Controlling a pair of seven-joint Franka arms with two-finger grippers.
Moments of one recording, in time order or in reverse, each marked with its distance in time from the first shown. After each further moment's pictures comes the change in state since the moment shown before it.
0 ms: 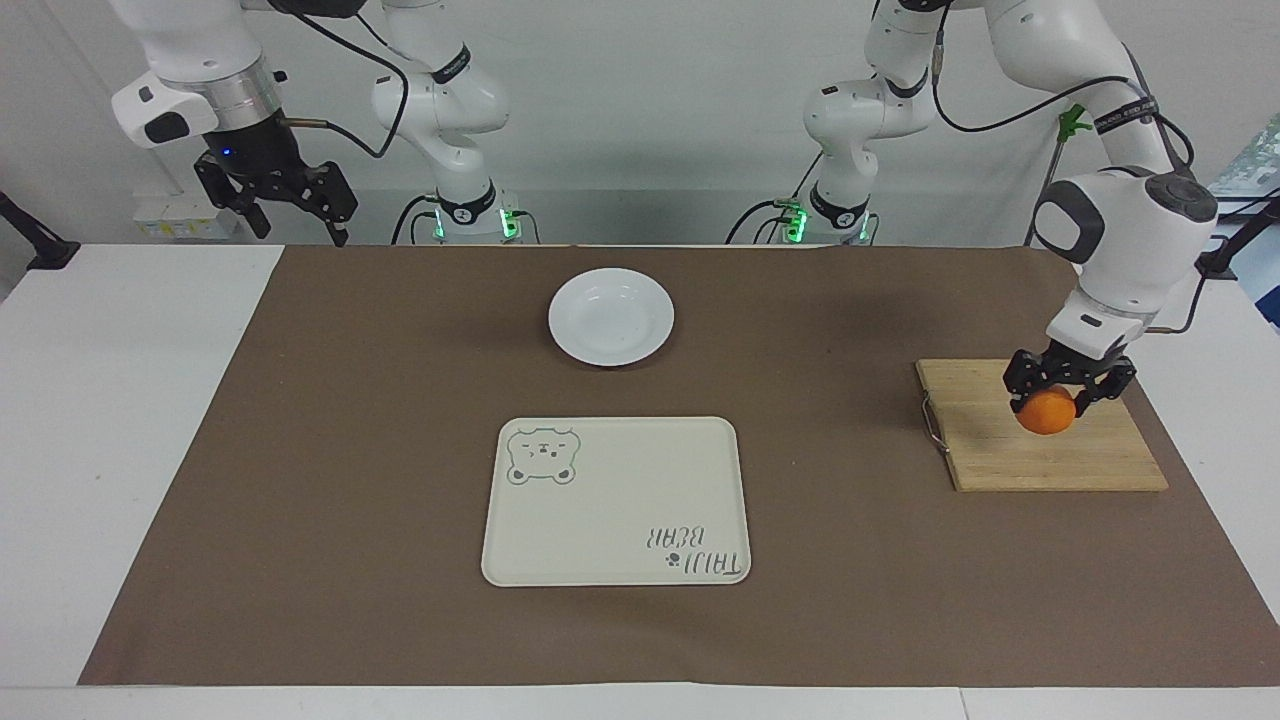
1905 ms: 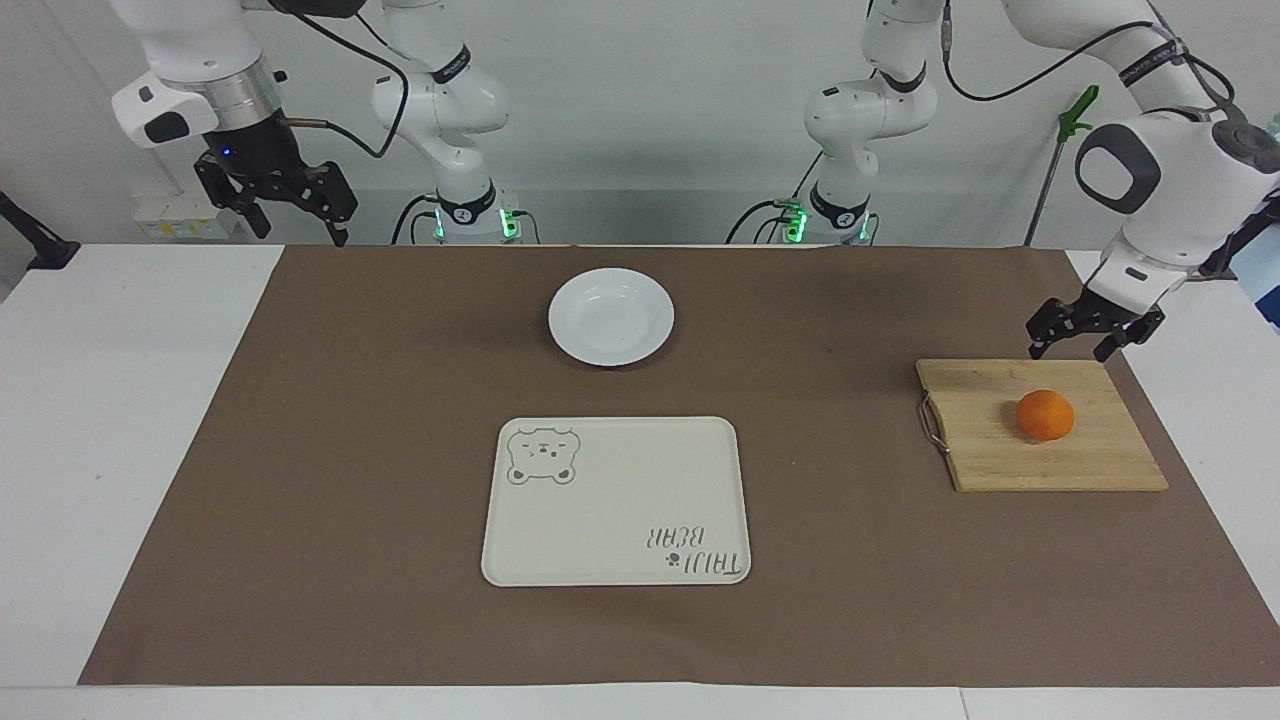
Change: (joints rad) left arm 0.139 0.025 0.027 0.002 0.000 -0.105 -0.004; right arm 0.000 0.000 0.000 0.000 0.000 0.000 0.000
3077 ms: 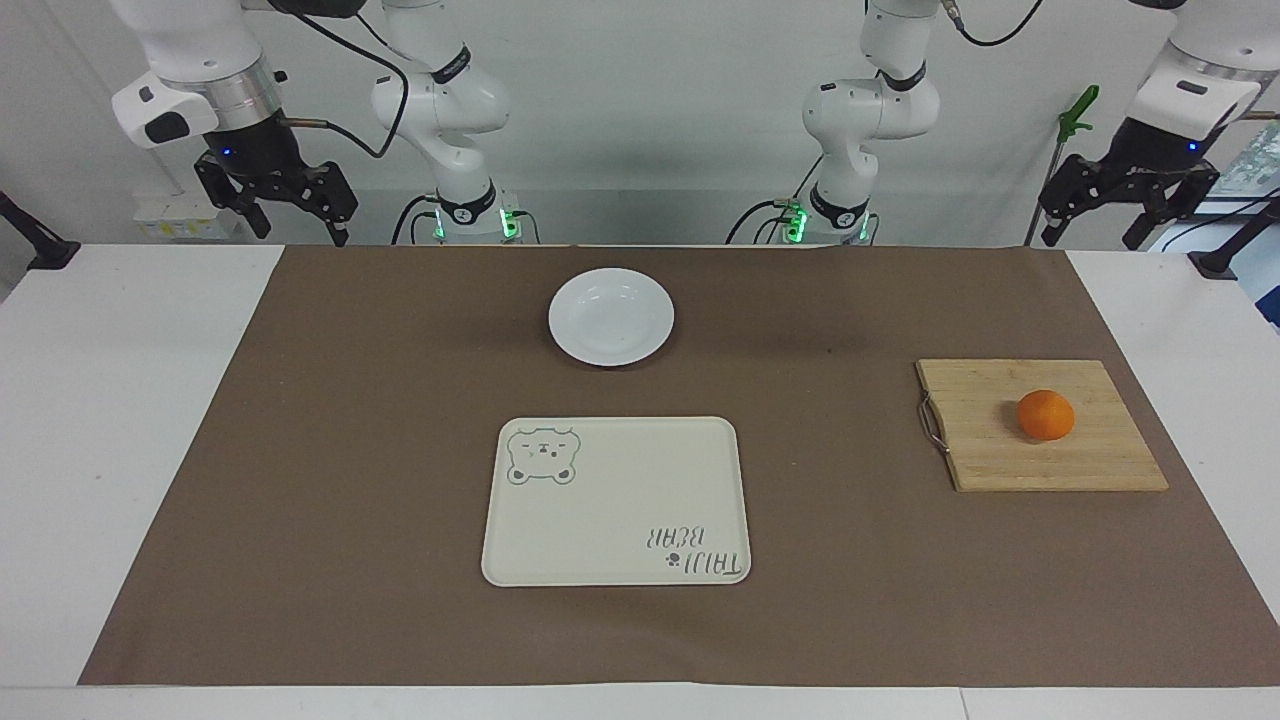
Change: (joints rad) left arm -0.152 -0.137 -0.001 0.465 0.000 -0.553 -0.139; right arm 0.000 0.000 0.000 0.000 0.000 0.000 0.000
